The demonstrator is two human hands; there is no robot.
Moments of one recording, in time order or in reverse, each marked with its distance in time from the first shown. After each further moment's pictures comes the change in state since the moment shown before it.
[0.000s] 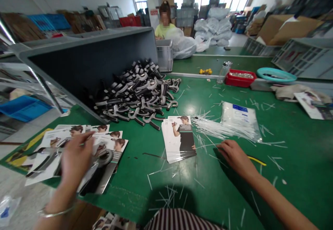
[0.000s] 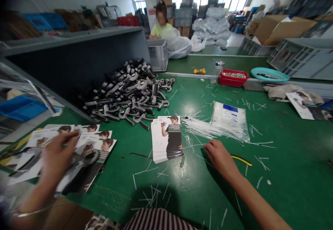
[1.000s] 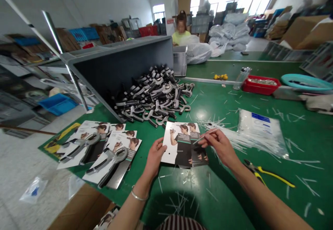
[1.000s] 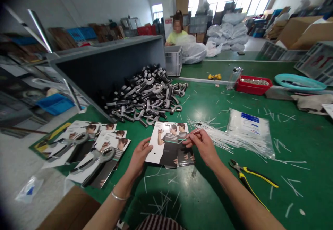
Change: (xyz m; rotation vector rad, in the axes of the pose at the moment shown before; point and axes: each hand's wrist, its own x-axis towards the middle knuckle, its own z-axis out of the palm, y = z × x) left_hand -0.077 0.052 0.156 -0.979 -0.446 -0.352; right_hand 0.109 -0.101 -0.004 1.433 0.158 0.211
